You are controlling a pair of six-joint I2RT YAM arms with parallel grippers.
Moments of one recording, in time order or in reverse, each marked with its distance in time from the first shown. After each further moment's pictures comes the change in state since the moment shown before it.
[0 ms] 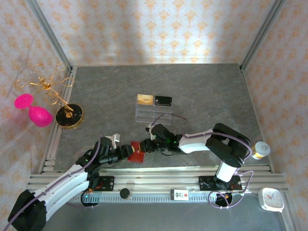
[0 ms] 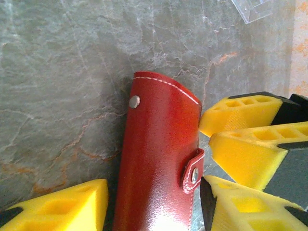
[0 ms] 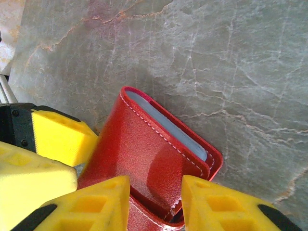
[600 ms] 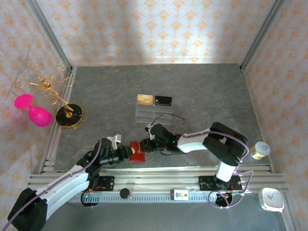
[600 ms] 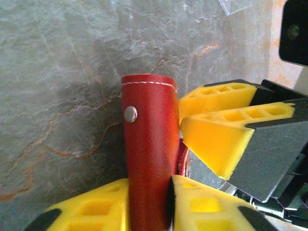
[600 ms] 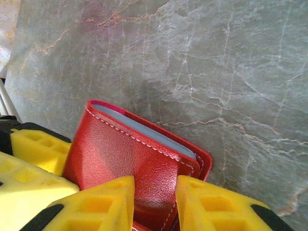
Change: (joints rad) left arm -0.007 0.001 -0.042 0.124 0.053 -0.042; right arm -0.002 0.032 0.014 0.014 0.006 0.006
